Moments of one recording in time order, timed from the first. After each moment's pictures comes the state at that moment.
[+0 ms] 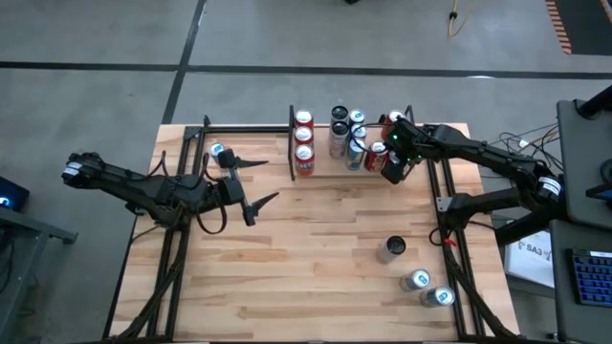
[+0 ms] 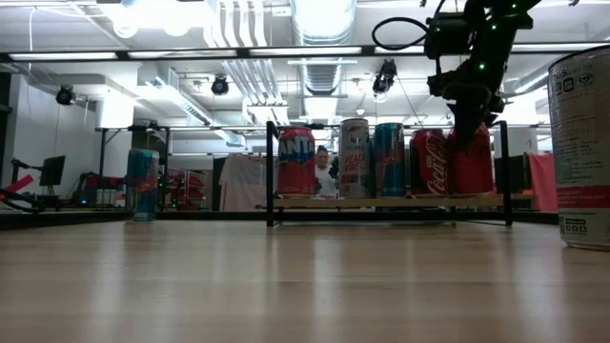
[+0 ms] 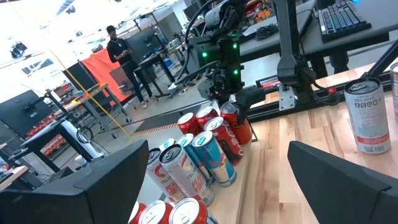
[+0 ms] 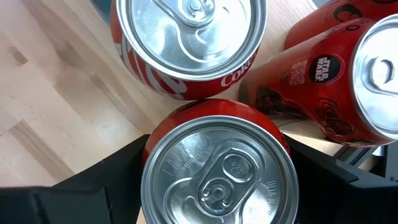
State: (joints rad) left arm -0.27 0.99 0.85 0.06 -0.67 0.41; right arm -0.60 1.20 0.98 -0.97 0.14 0.04
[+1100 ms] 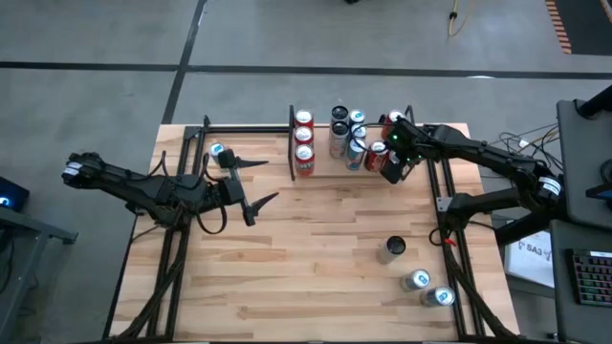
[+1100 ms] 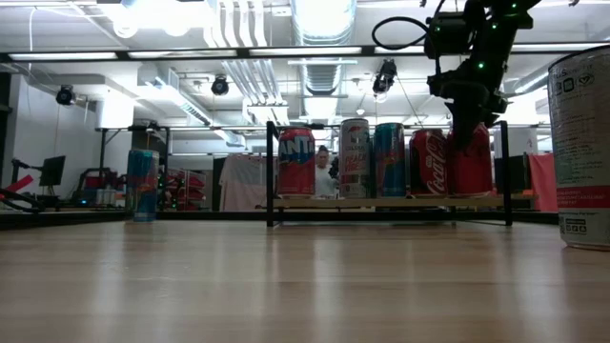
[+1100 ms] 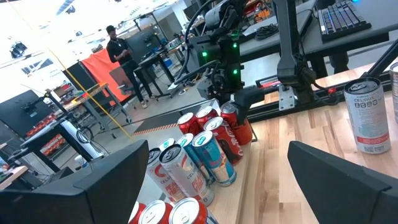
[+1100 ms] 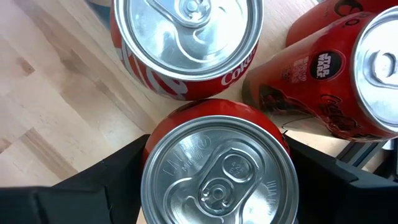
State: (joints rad) left arm -0.27 0.99 0.85 0.06 -0.67 0.41; right arm -0.60 1.20 0.98 -0.97 0.13 0.09
